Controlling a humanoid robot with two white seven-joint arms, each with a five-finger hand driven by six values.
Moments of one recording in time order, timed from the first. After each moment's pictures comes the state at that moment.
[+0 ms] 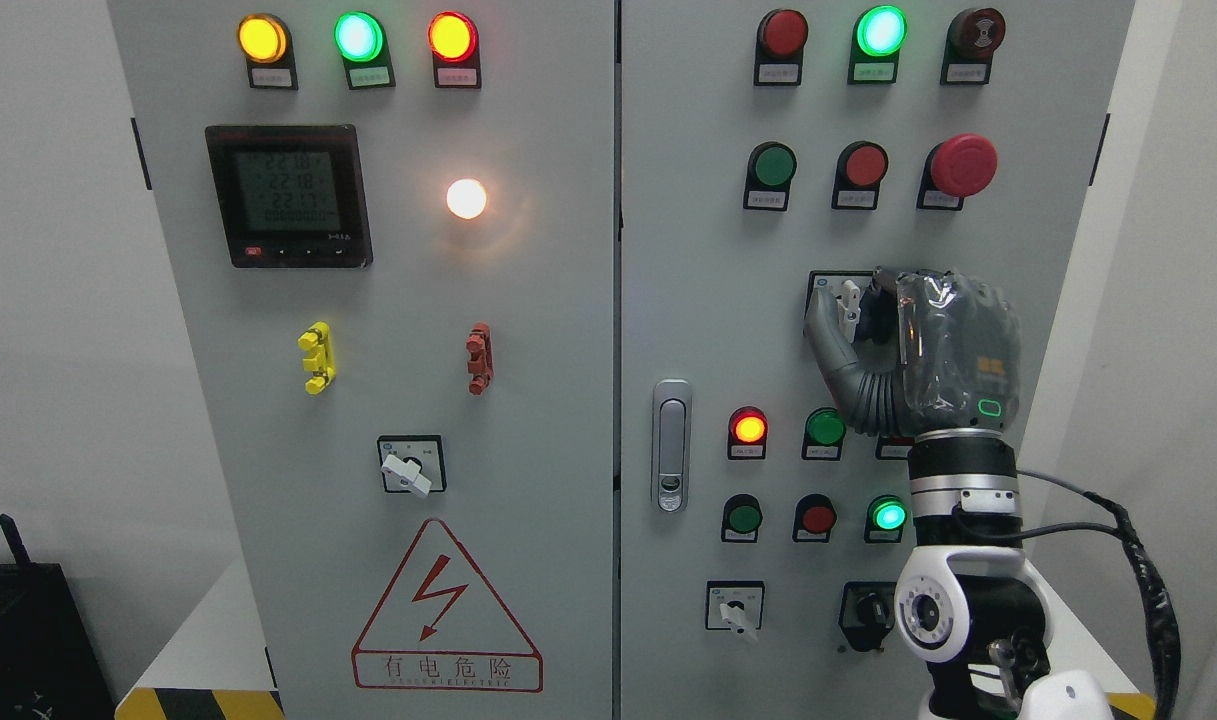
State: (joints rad) left arm -0.04 -0.09 0.00 0.04 -0.10 -0.09 0.00; right arm -0.74 0.00 0.09 -1.69 1.11 0.19 -0.07
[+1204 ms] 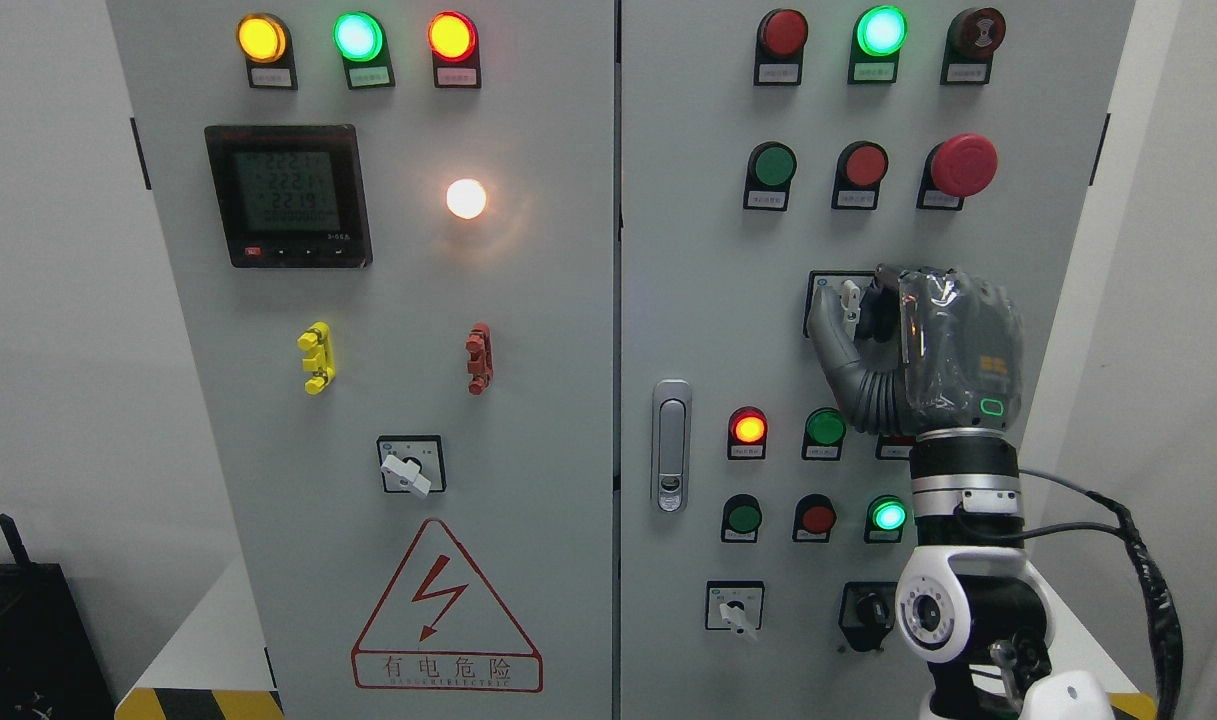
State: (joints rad) left arm -0.04 -0.09 0.00 0.04 -0.10 -0.09 0.00; right arm -0.74 0.00 0.09 -1.70 1.11 0.18 -0.08
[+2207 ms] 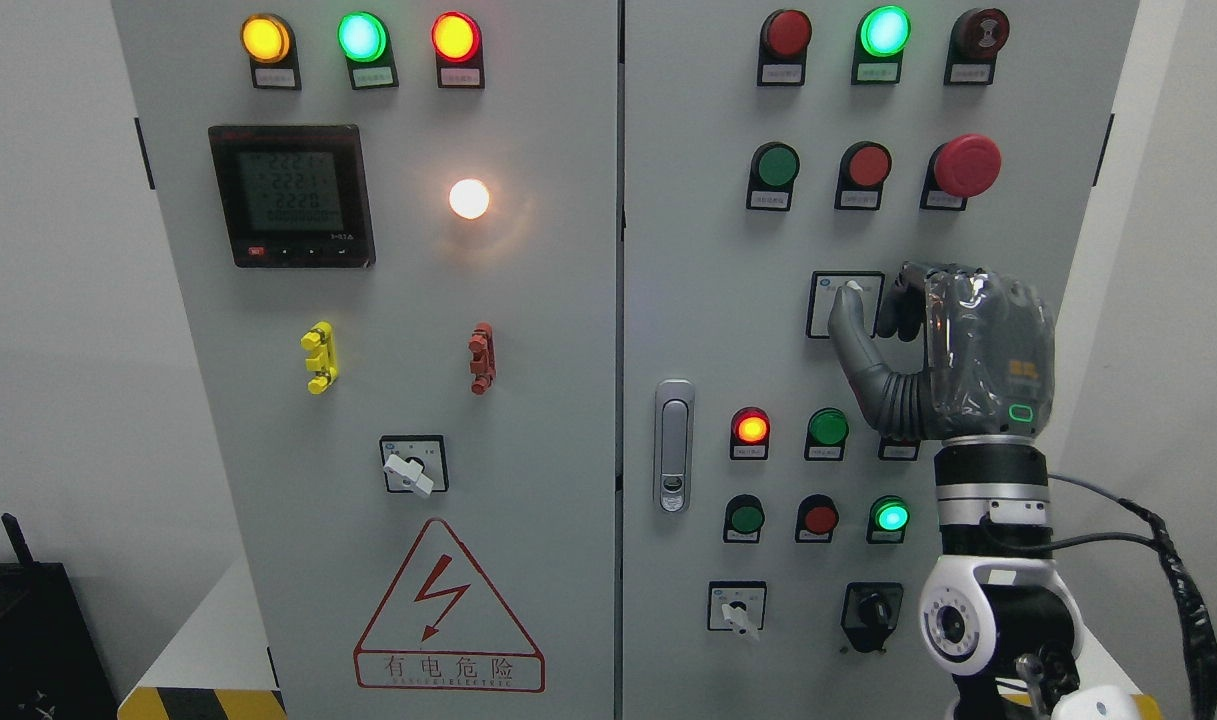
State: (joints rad) left arm -0.04 -0.09 0.00 0.04 -0.10 -0.09 0.00; right arm -0.70 -0.04 0.08 -1.76 1.11 0.17 -0.11
